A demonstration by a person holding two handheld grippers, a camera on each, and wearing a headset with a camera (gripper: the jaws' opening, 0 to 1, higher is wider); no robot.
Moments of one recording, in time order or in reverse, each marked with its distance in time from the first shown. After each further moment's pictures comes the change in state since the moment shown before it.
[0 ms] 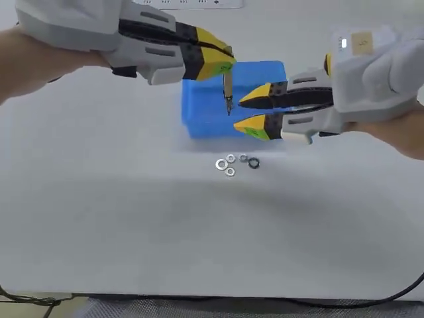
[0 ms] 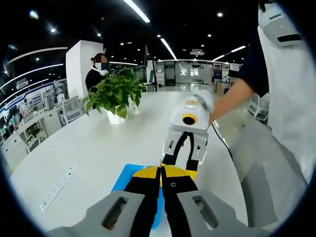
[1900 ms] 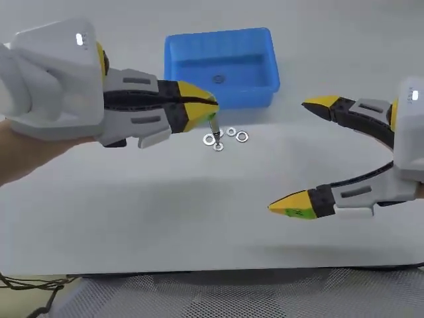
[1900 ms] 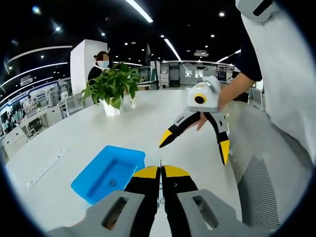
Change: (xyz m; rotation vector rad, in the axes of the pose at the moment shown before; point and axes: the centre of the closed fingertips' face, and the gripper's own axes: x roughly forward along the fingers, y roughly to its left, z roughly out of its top) left arm 0.015 -0.059 -0.051 -0.015 -0.016 0.041; right arm -0.053 0.057 -0.063 0.219 0.065 -0.125
